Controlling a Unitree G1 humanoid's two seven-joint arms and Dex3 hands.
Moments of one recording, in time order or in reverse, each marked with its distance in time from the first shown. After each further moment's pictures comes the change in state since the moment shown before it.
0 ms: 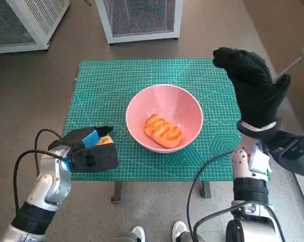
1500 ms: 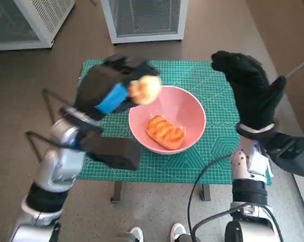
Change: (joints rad) left arm -0.361 -0.214 0.035 -0.045 -0.036 -0.442 0.383; right arm -0.008 -0.001 0.003 0.031 0.005 0.008 0.007
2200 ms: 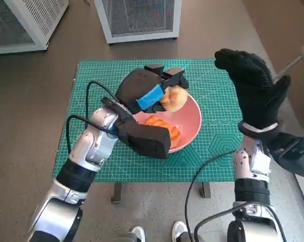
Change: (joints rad) left arm -0.092 -0.102 -0.089 0.345 -0.008 -0.042 -0.013; right arm 0.019 -0.011 -0.004 -0.026 -0.011 -0.017 -0.025
